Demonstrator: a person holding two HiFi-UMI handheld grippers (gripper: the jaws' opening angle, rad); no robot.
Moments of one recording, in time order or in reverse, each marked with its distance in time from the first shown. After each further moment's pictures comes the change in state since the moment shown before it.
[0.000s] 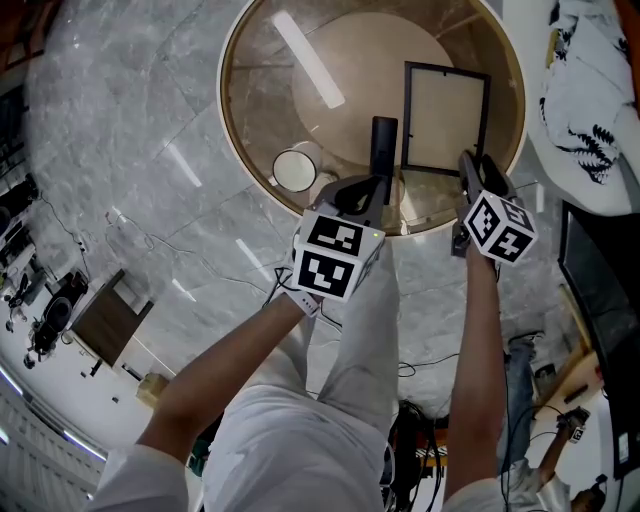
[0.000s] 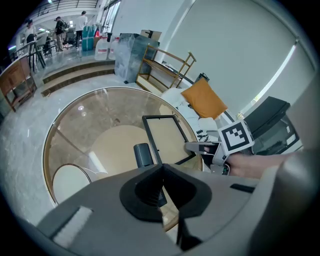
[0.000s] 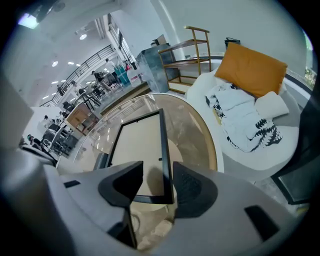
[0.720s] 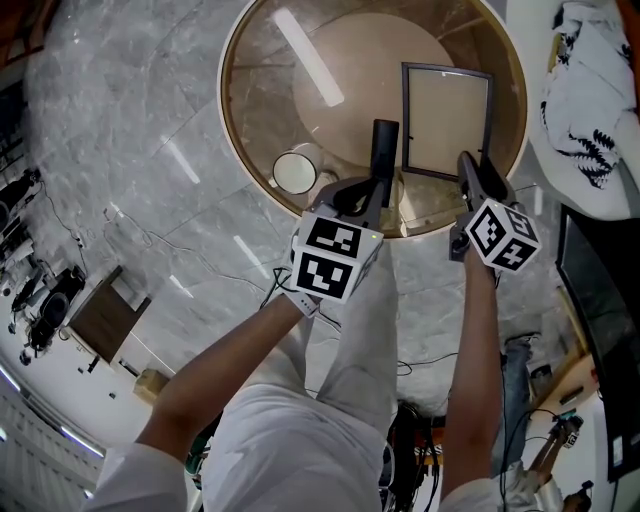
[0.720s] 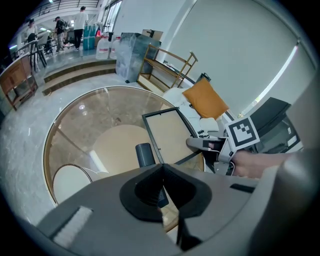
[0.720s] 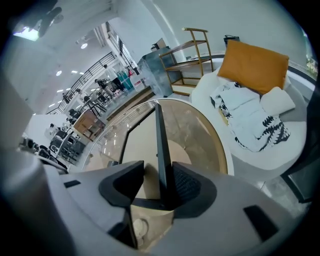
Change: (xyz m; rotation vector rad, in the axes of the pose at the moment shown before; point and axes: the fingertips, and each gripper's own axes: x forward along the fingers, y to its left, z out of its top) left arm 0.003 0.004 0.001 -0.010 0.002 0.009; right arm -0.004 0.015 0.015 0.033 -0.042 0.081
